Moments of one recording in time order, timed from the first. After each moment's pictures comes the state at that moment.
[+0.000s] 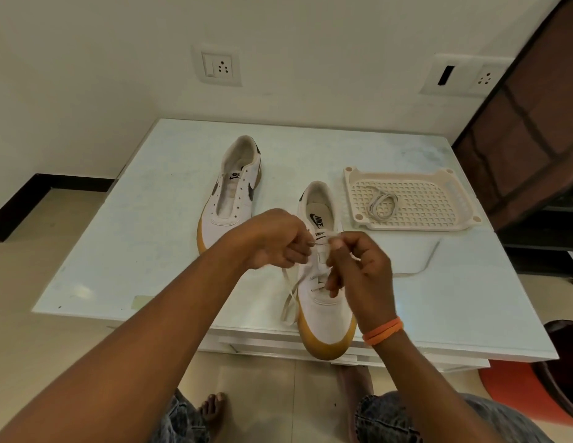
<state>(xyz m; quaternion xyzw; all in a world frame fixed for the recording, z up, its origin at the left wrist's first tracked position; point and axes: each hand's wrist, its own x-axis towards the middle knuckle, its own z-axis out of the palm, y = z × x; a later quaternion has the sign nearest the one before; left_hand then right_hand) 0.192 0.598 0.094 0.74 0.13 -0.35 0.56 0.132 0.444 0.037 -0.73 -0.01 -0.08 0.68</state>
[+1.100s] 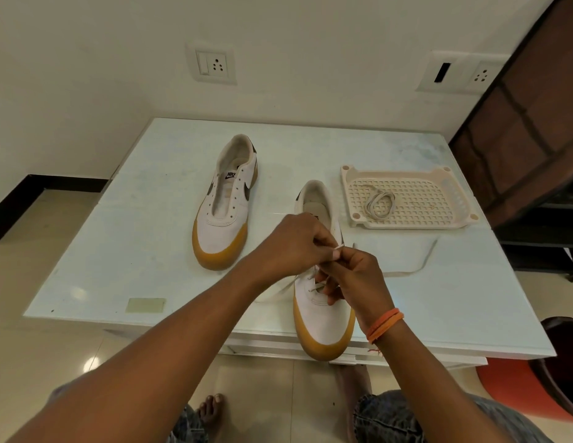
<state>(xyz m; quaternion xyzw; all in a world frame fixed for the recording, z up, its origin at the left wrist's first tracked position) 0.178 0.575 0.083 0.91 -0.15 -0.13 0.35 0.136 0.437 0.033 -0.73 0.06 0.09 0.67</state>
